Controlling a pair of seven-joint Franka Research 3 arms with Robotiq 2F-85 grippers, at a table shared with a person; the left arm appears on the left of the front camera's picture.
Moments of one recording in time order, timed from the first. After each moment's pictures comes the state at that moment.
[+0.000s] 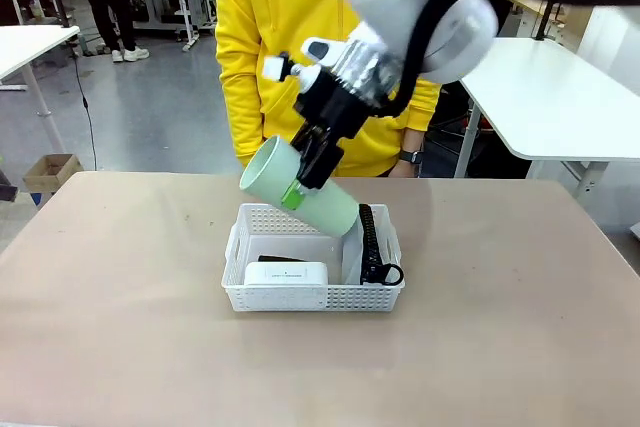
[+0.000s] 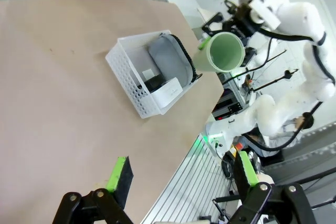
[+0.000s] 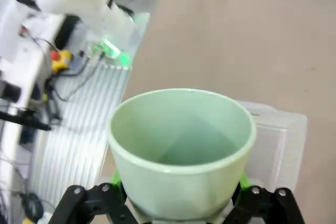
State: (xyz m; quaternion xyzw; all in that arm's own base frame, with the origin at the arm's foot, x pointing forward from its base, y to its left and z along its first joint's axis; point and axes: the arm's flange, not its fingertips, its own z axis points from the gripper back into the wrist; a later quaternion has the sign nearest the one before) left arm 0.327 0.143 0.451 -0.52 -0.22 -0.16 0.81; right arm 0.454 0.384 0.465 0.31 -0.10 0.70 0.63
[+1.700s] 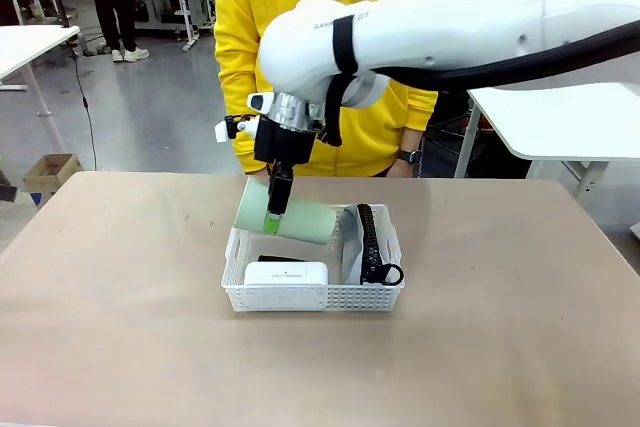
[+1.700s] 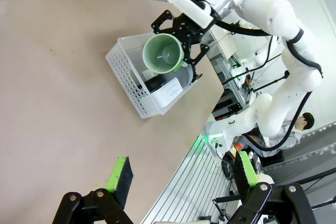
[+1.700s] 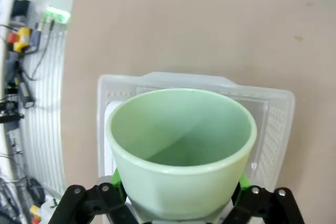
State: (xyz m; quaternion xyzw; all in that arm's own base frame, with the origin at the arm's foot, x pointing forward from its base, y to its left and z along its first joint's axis) left arm 0.327 0.143 0.451 -0.52 -0.22 -0.16 0.81; right arm 0.512 0.460 0.389 0.19 0.02 0.69 0.70
